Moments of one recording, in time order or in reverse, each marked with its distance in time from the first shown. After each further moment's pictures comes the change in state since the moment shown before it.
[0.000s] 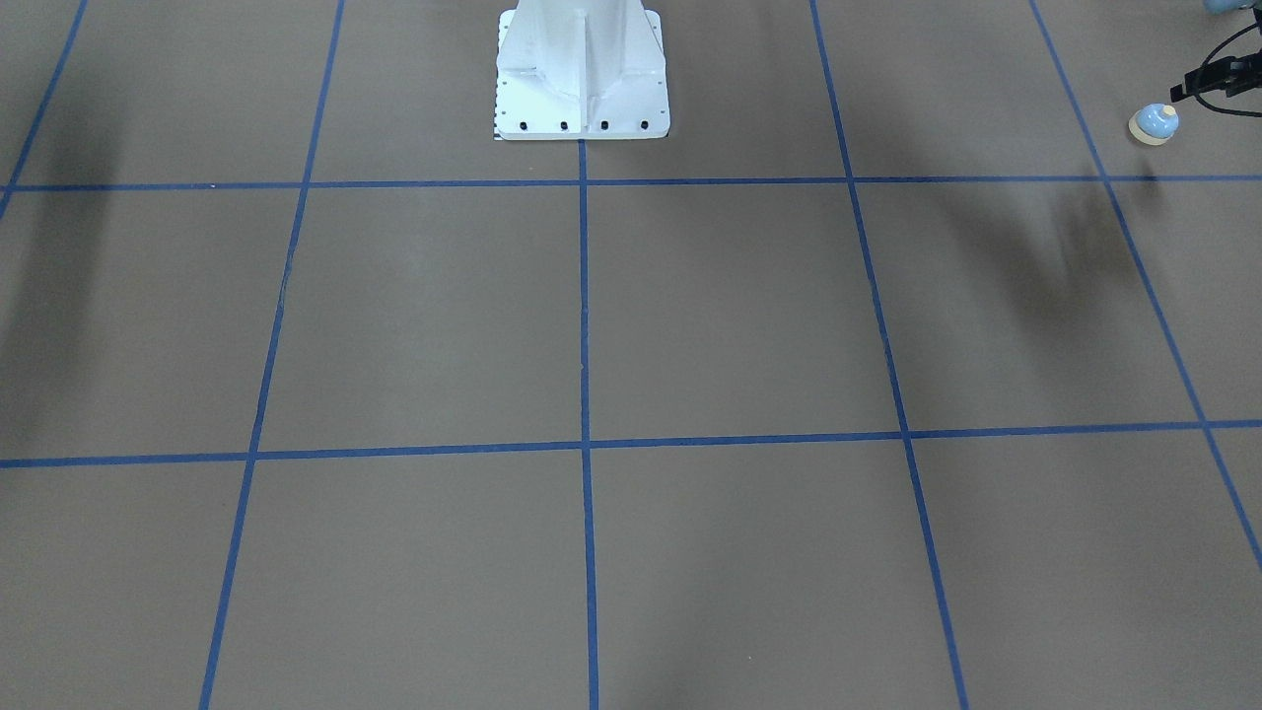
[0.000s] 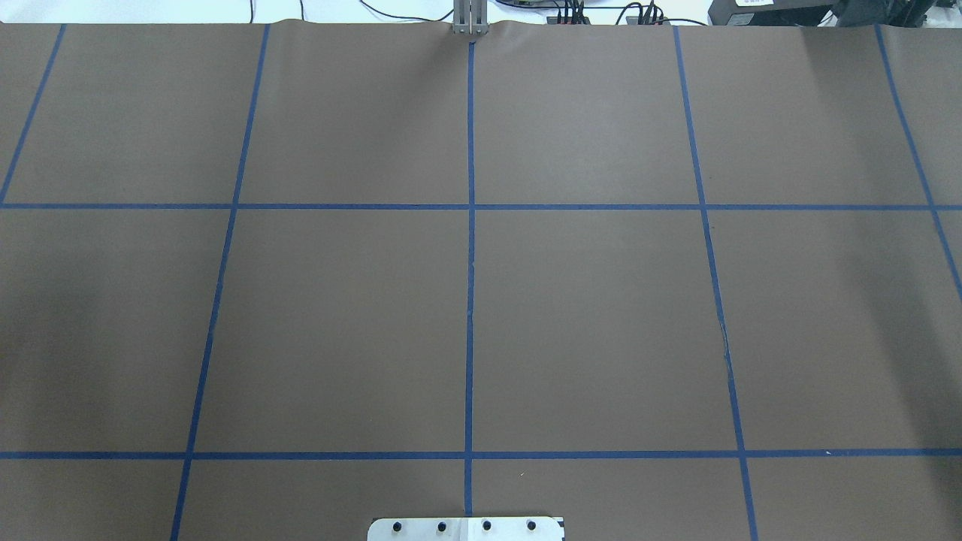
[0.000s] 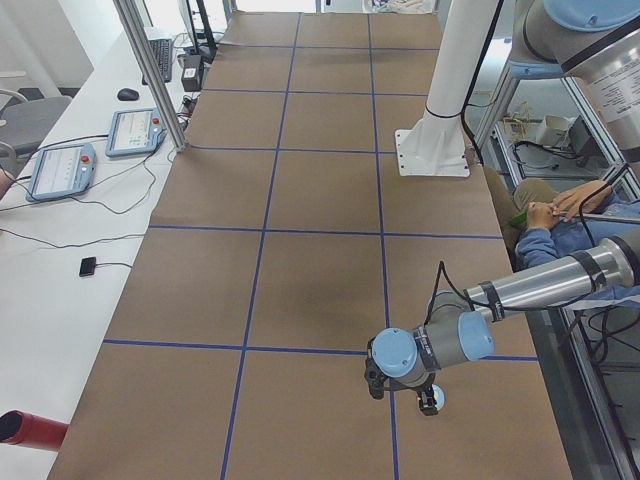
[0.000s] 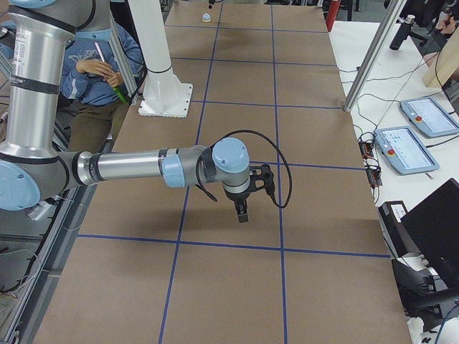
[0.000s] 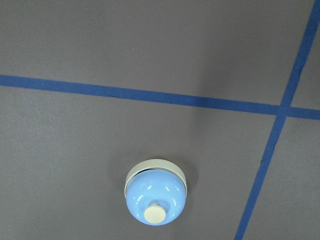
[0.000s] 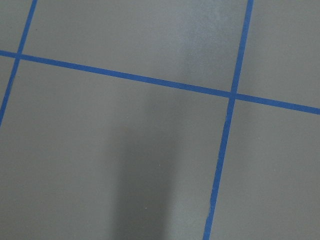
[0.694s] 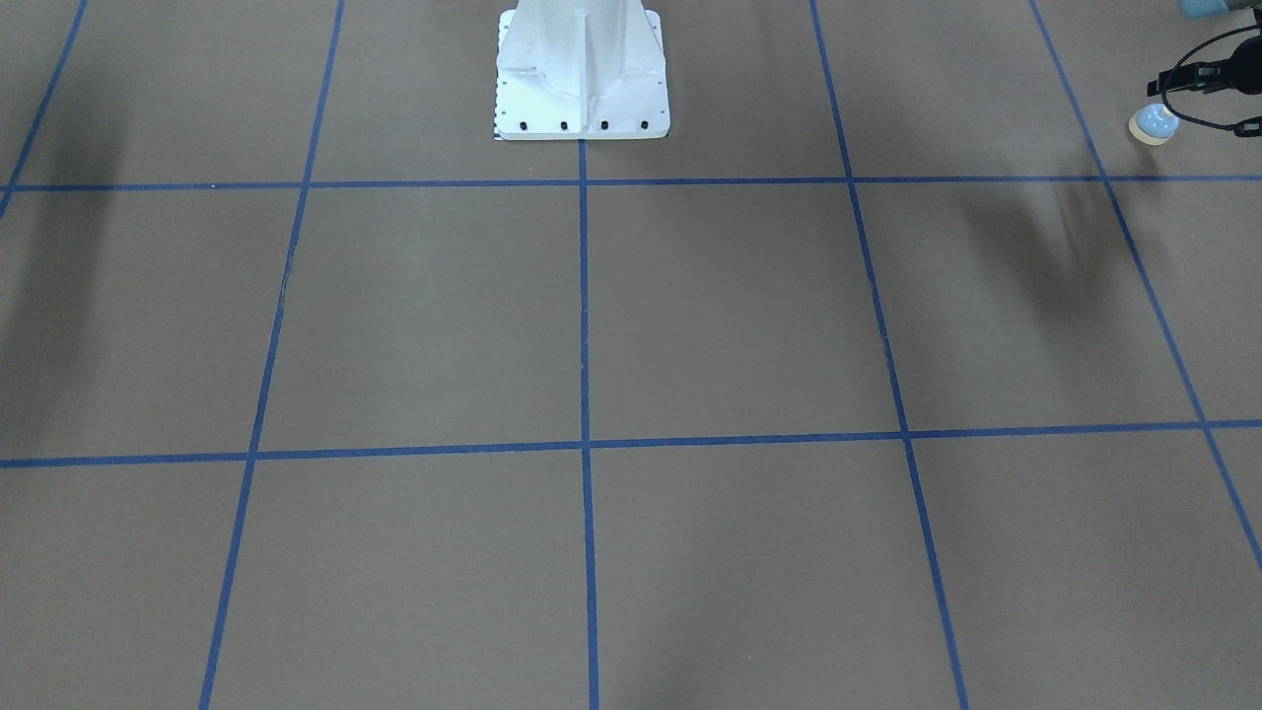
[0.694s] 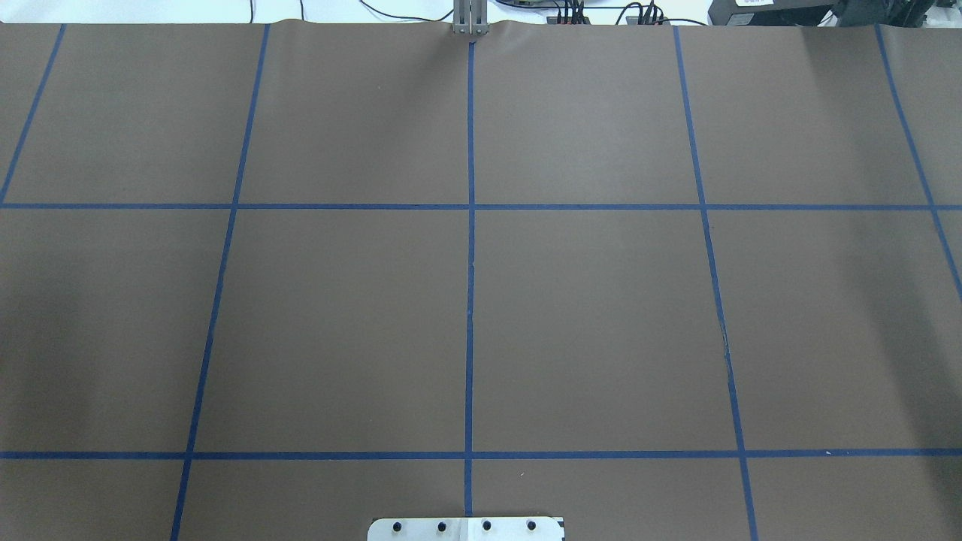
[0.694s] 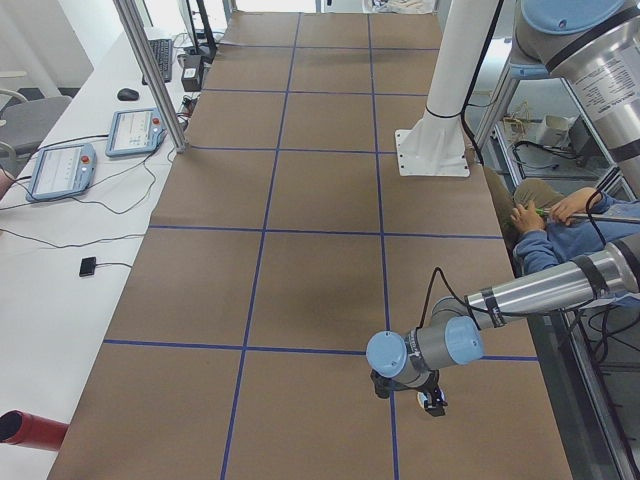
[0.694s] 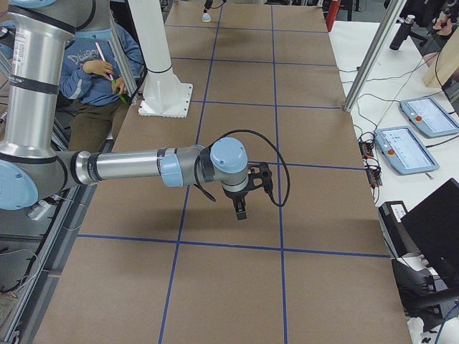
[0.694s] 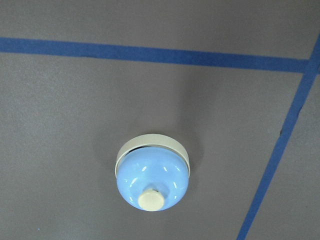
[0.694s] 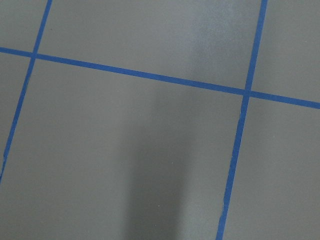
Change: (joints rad) left arm 0.152 -0.004 0.050 -0.003 -0.014 -0.007; right arm 0.000 -0.007 0.011 0.001 0.021 -0.001
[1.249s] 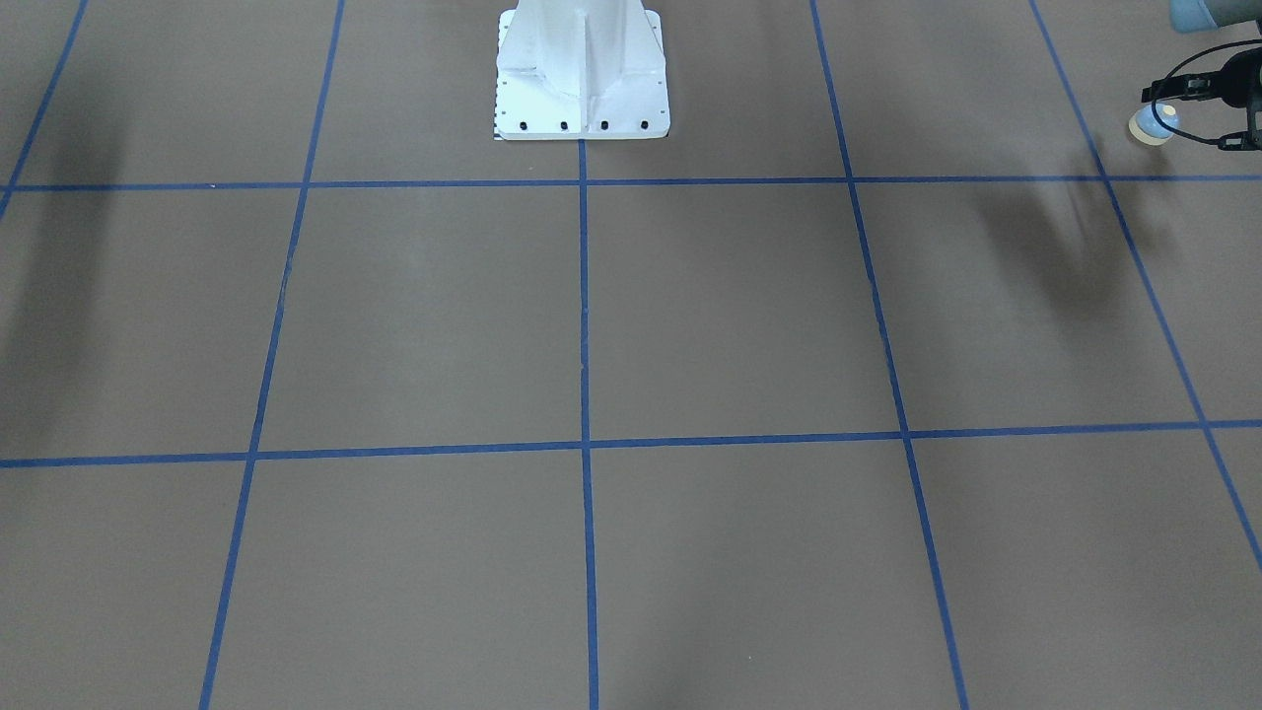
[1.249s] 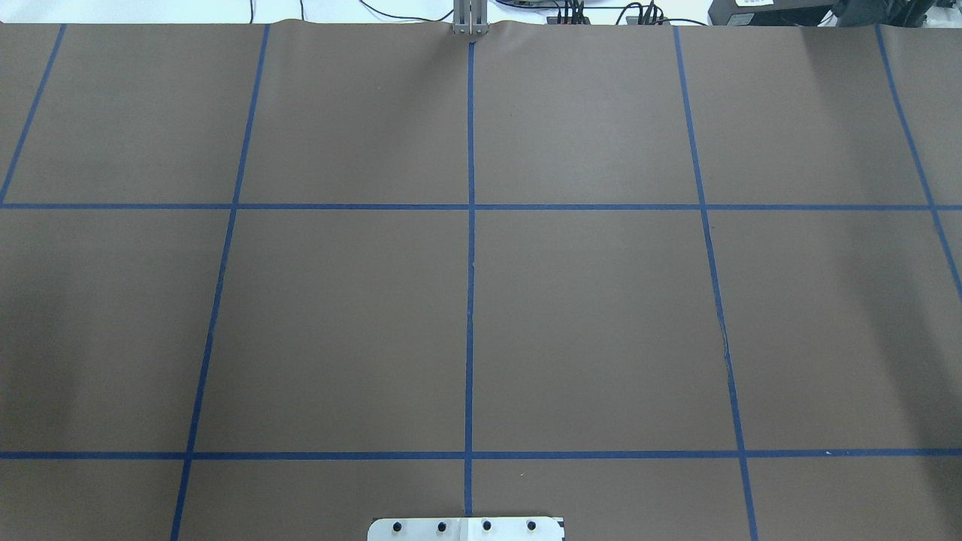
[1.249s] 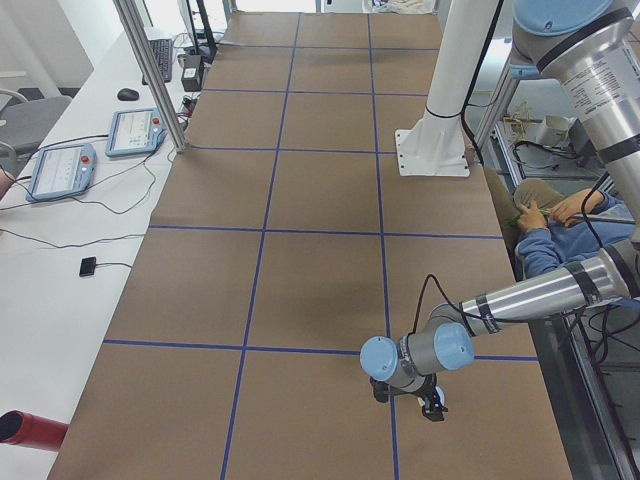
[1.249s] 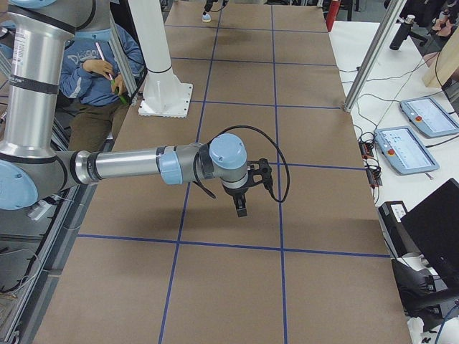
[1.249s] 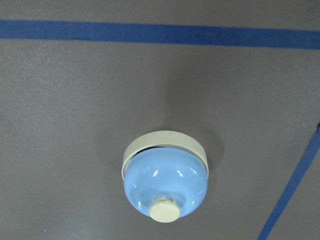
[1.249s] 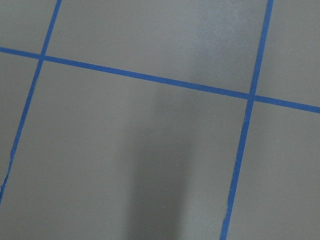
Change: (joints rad) left arm 0.051 -0.041 0.073 -0.014 0.006 -0.001; right arm 0.000 -0.002 0.020 0.000 0.000 0.000
